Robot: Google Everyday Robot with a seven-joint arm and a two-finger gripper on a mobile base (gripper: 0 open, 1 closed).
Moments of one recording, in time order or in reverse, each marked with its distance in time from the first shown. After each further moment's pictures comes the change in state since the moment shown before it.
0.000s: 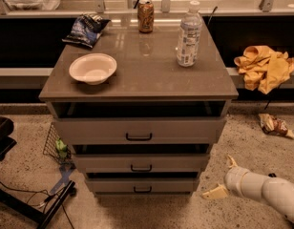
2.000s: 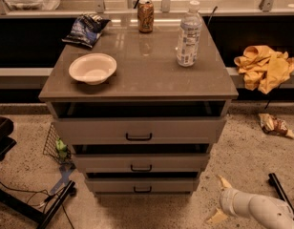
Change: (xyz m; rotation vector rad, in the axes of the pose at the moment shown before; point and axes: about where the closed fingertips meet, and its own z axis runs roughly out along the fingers) arm 0.119 0.039 0.057 -0.100 0.137 -0.306
